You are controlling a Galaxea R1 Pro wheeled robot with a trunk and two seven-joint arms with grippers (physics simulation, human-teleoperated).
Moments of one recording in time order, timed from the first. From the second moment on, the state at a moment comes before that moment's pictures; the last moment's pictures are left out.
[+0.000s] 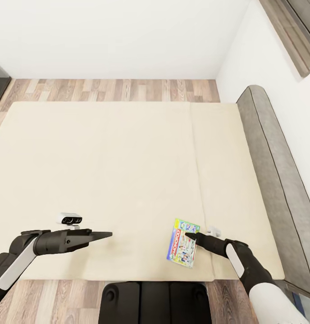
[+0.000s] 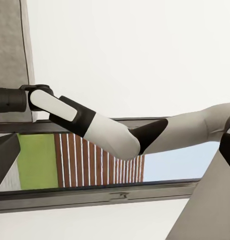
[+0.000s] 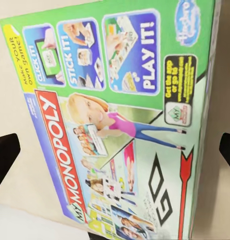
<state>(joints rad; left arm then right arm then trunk) -0.47 0.52 -0.26 -1.35 0.88 0.87 -1.38 -0.62 -0.06 -0.15 -0.71 -0.28 0.58 0.48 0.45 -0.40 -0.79</state>
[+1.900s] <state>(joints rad) -0.46 0.52 -0.26 -1.35 0.88 0.86 -1.38 -0.70 -0.02 -0.05 -0.72 -0.28 0.63 0.41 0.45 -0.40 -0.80</state>
